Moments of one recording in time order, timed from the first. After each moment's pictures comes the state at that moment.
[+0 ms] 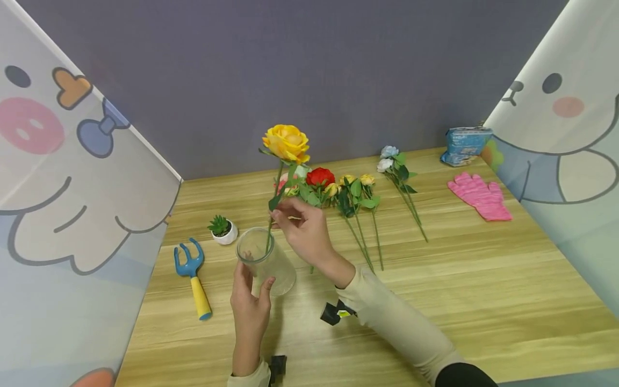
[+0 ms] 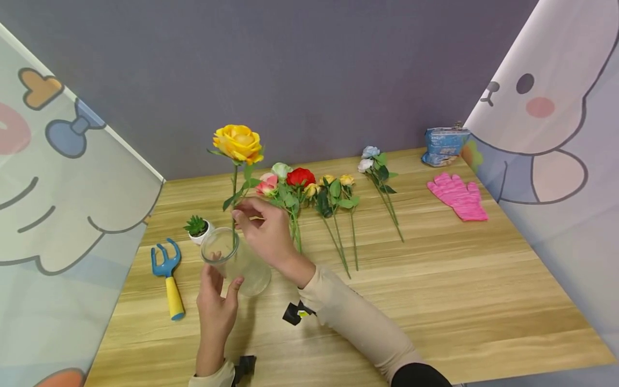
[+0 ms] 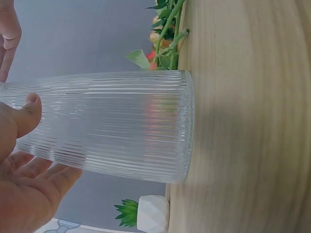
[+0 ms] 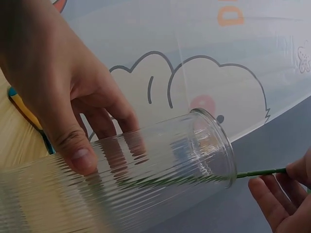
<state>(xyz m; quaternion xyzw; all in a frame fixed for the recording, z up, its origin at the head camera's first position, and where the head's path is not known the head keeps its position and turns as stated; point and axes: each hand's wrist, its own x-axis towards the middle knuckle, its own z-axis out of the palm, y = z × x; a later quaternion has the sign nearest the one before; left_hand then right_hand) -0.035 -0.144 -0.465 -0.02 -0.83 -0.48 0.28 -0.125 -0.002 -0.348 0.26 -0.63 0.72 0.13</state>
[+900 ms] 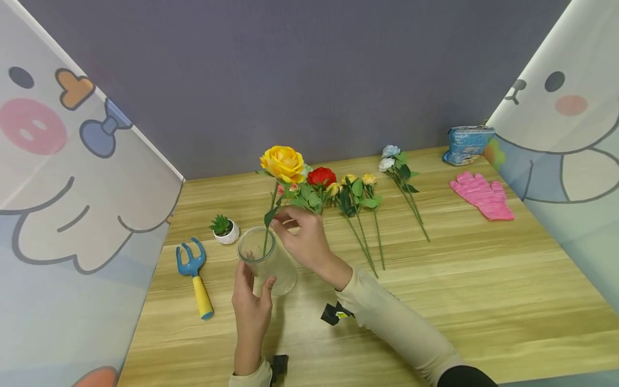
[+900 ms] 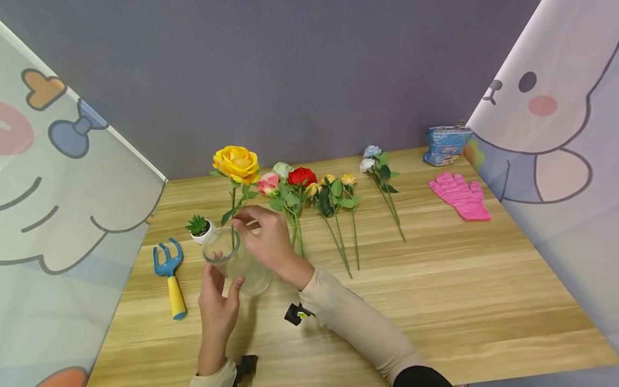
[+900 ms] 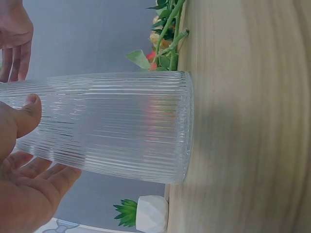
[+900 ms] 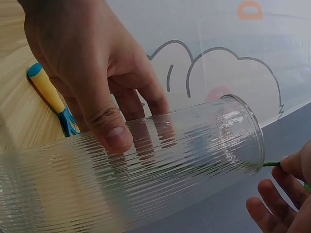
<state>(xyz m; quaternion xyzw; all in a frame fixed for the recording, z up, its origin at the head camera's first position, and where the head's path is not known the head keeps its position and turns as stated) -0.034 -0.144 -0.464 -0.01 -0.83 -0.49 0.27 -0.130 -0.005 -0.369 0.28 -0.72 0.60 0.21</state>
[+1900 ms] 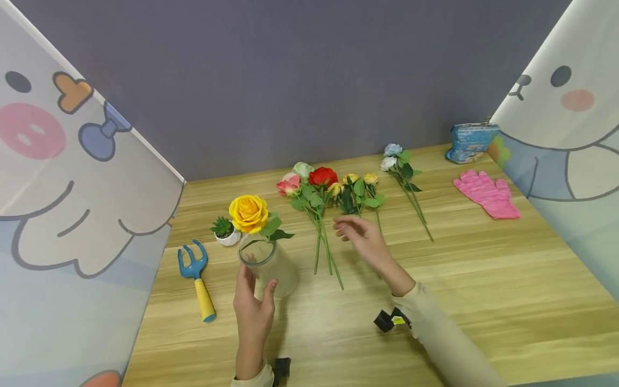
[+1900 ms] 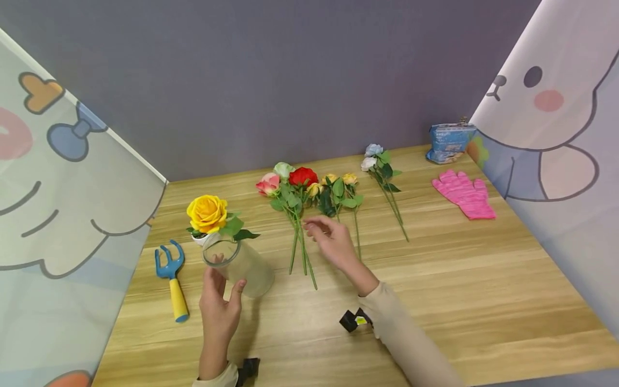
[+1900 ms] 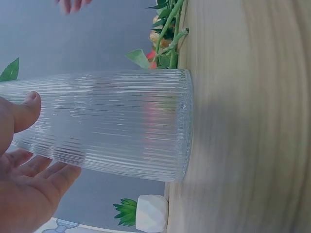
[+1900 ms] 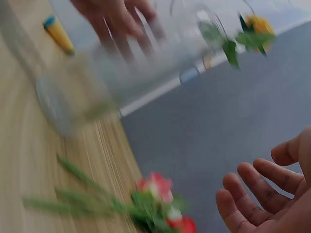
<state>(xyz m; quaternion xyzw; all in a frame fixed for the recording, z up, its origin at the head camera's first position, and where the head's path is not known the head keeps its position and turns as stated) -0.033 -0.145 -0.464 -0.02 -0.84 -0.48 0.27 -0.132 0.101 -0.413 0.12 -0.76 0.64 0.02</state>
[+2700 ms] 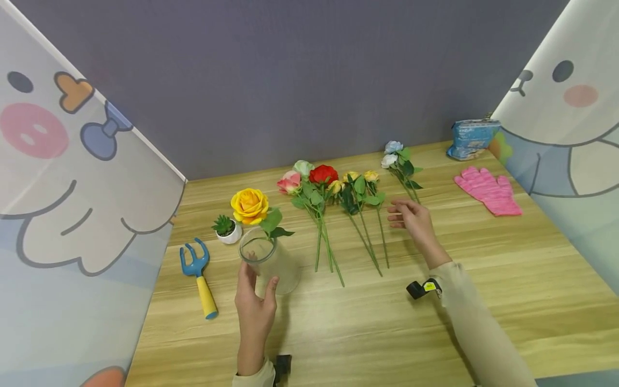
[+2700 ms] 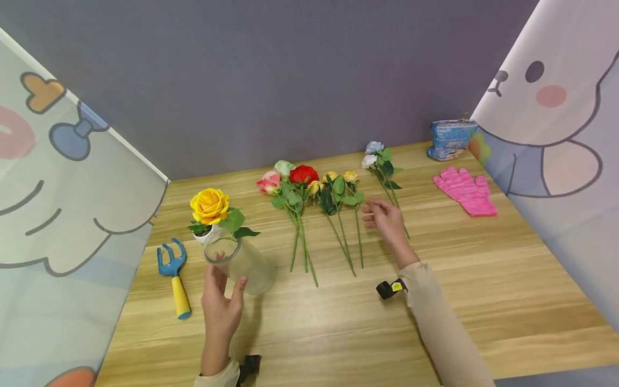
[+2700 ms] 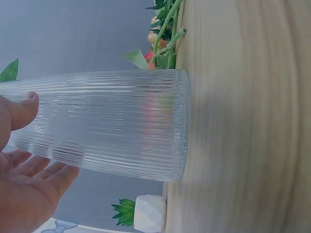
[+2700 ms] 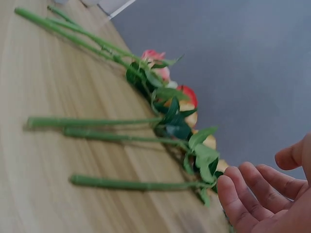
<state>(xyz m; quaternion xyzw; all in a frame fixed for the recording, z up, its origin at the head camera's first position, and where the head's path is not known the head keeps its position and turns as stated) -0.033 -0.144 -0.464 -0.02 -0.84 -0.47 0.28 -0.176 0.209 -0.451 -0.07 -0.74 0.67 0.00</state>
